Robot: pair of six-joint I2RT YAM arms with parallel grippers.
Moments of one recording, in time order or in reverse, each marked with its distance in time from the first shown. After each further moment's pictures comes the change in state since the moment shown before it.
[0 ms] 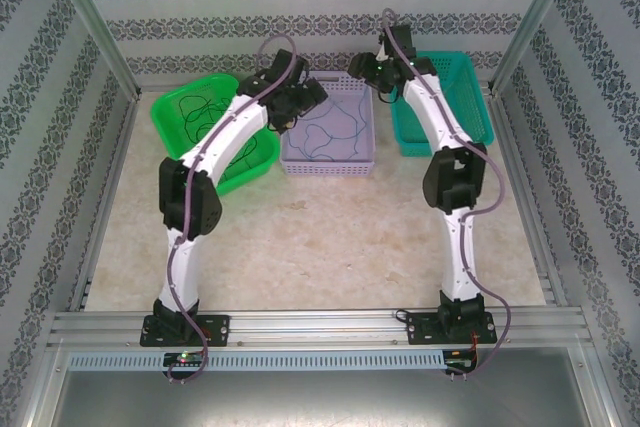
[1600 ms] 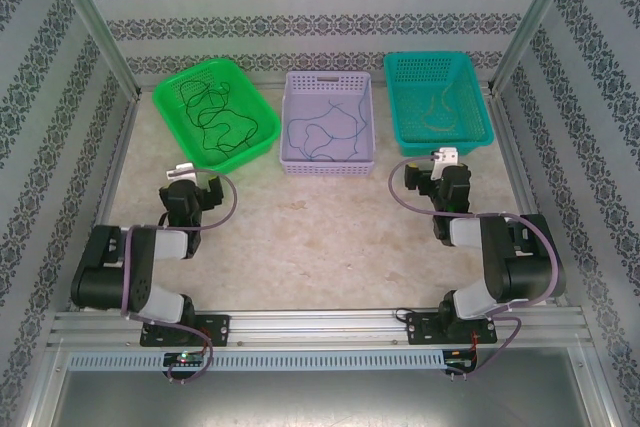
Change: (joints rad) left arm 0.430 -0.617 -1.837 1.599 -0.244 0.887; right arm -0.177 -0.803 -1.954 1.484 0.279 -0.579
